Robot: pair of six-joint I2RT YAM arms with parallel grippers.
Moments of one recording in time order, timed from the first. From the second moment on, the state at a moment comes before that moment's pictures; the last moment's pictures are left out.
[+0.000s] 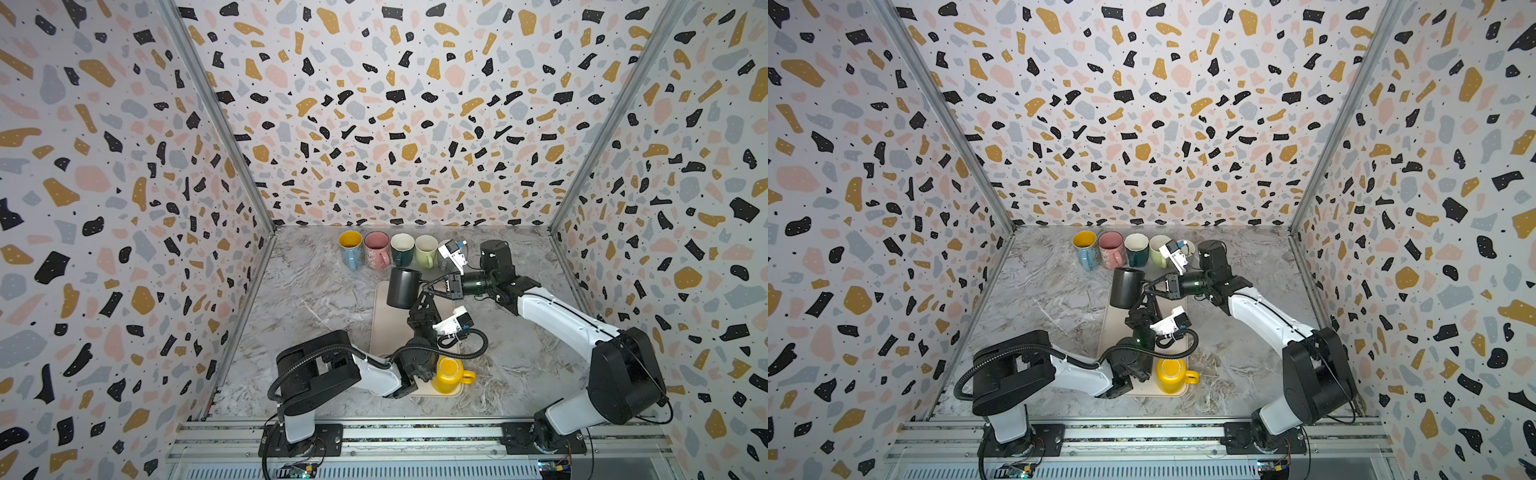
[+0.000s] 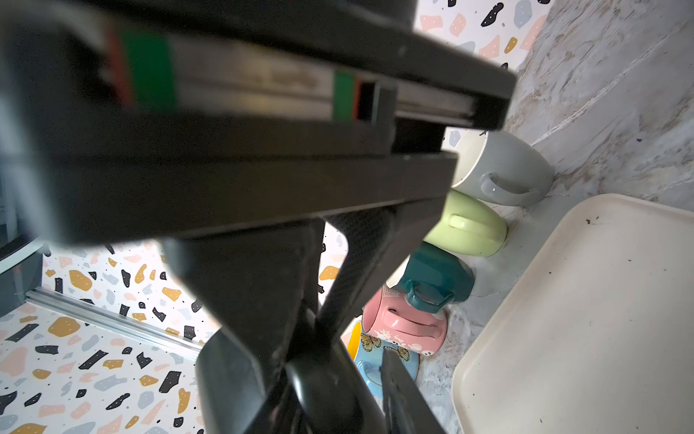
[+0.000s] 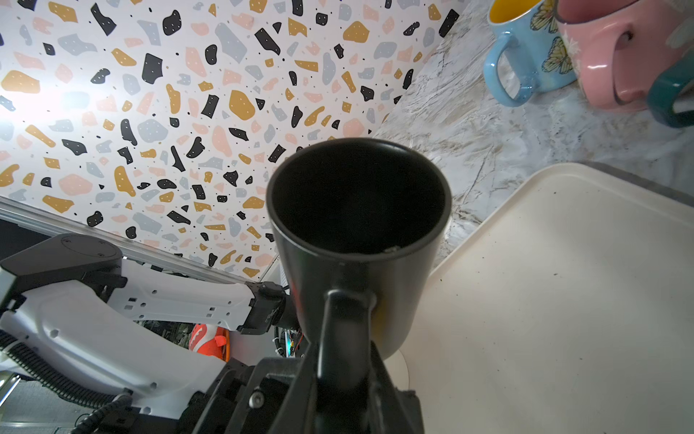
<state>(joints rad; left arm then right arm) -1.20 1.81 0.74 1.33 -1.06 1.41 0.45 1.50 1.06 -0.05 -1.04 0.42</state>
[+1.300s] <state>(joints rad) -1.21 1.73 0.72 1.31 -1.05 1.40 0.43 1.50 1.02 0.04 -1.00 0.49</state>
